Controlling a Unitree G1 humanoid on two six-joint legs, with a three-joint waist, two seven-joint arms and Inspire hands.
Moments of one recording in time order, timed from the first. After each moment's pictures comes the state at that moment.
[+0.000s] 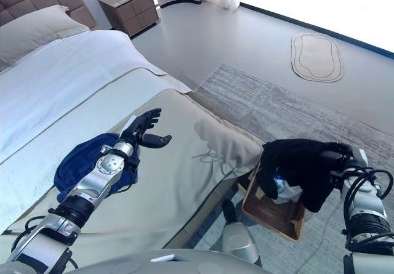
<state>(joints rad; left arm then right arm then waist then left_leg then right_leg) -0.27 0.52 -0.36 0.37 -0.19 0.07 0.11 -0.15 -0.69 -0.14 0.77 0.41 0.15 -0.11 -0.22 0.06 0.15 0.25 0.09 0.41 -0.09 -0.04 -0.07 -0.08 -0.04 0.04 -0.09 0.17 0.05</state>
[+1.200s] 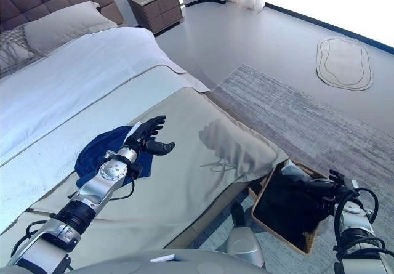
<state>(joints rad) -0.23 0.51 -0.40 0.35 -0.18 0.07 0.11 -0.12 -0.64 -0.07 0.93 0.31 0.11 -0.14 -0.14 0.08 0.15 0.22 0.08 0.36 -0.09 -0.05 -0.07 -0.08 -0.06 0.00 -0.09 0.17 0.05</state>
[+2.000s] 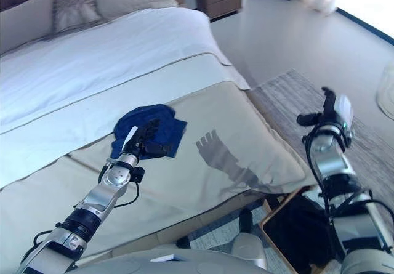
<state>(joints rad) -0.14 0.44 -0.30 0.35 -0.16 0.07 0.20 -0.54 -0.73 0.18 0.62 0.01 0.22 -0.42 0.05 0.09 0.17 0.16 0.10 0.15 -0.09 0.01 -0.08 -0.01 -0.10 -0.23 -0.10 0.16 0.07</state>
